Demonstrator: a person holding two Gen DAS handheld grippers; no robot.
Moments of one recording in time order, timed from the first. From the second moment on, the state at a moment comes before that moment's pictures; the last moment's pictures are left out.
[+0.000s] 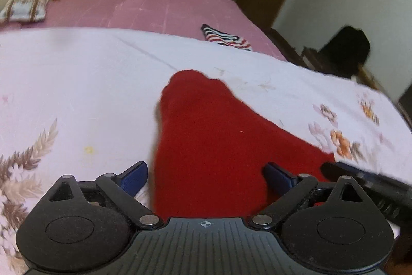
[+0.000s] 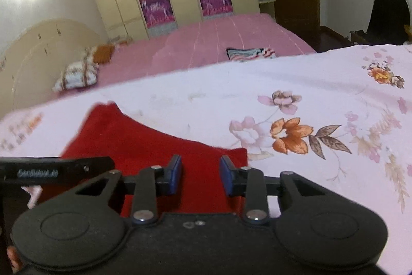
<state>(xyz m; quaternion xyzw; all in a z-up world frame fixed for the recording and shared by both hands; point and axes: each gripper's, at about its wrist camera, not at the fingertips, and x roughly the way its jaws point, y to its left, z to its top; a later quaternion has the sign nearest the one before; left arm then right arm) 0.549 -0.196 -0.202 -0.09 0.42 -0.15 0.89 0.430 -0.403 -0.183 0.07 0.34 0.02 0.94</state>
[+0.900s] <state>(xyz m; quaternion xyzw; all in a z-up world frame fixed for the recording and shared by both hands) 0.477 -0.171 -0.199 -0.13 0.45 -0.18 0.87 0.361 -0.437 -0.190 0.24 0.38 0.05 0.89</state>
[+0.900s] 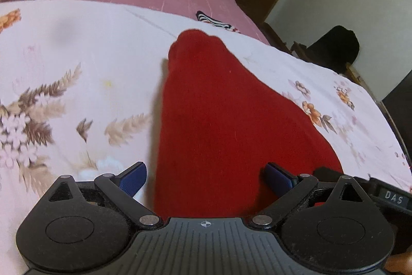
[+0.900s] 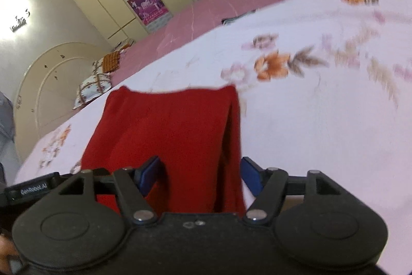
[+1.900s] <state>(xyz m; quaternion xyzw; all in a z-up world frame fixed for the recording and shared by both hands) 0.460 -0.166 -0.196 -0.20 0.44 -0.20 0.85 0.355 -0.437 -0.199 0.30 0.36 0.09 0.88</state>
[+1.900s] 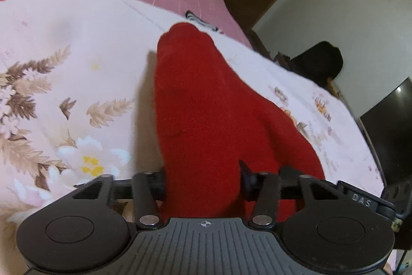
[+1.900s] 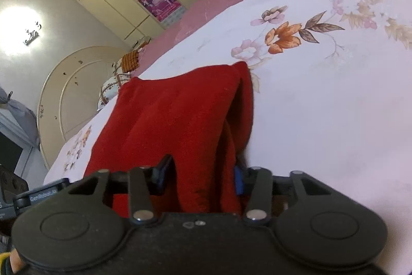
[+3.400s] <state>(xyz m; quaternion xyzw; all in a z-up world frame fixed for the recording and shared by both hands) 0.392 0.170 -0.180 -0.13 0.33 -0.06 0.93 0.358 -0.096 -0.136 0.15 0.32 0.17 0.92</state>
